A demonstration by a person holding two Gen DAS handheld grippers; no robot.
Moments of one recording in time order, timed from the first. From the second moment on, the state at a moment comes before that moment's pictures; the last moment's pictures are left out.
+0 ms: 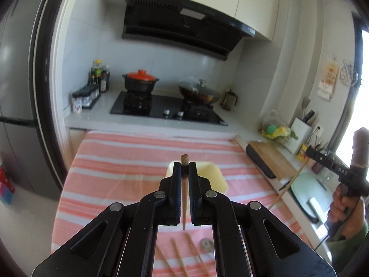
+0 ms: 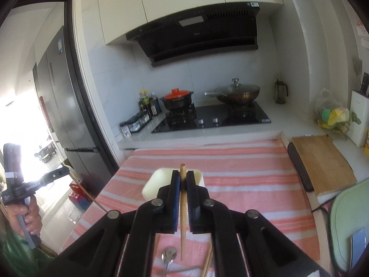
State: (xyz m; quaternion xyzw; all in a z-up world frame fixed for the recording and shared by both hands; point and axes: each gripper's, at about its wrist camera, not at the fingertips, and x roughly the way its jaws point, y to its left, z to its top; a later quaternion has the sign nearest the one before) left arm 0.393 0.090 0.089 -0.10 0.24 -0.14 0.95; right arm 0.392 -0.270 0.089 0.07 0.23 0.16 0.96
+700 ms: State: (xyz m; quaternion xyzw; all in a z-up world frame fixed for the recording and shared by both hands) left arm 0.536 0.031 -0.012 -0.07 0.36 -0.08 0.93; right arm 0.551 -0.184 -0.008 0.01 0.33 0.16 0.93
